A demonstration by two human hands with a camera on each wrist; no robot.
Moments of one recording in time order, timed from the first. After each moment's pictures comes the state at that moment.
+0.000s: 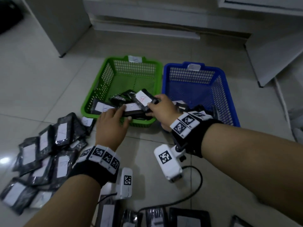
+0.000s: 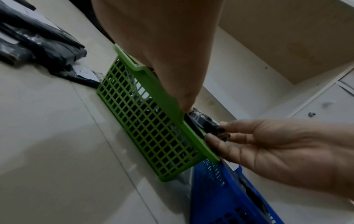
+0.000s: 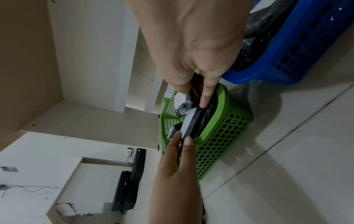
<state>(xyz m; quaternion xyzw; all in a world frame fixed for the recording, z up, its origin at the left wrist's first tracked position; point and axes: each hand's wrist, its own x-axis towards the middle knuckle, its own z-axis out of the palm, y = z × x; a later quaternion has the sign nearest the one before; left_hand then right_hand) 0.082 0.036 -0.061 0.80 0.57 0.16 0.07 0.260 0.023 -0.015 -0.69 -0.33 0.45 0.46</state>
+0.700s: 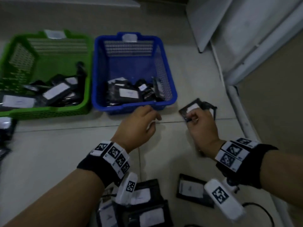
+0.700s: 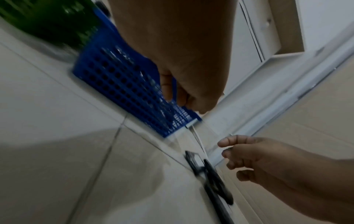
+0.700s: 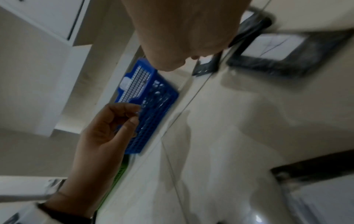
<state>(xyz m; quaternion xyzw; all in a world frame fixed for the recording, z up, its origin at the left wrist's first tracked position) 0.270 -0.094 -0.059 0.93 0.20 0.15 0.25 0.446 -0.230 -0.054 -0.88 -0.33 0.12 0.32</state>
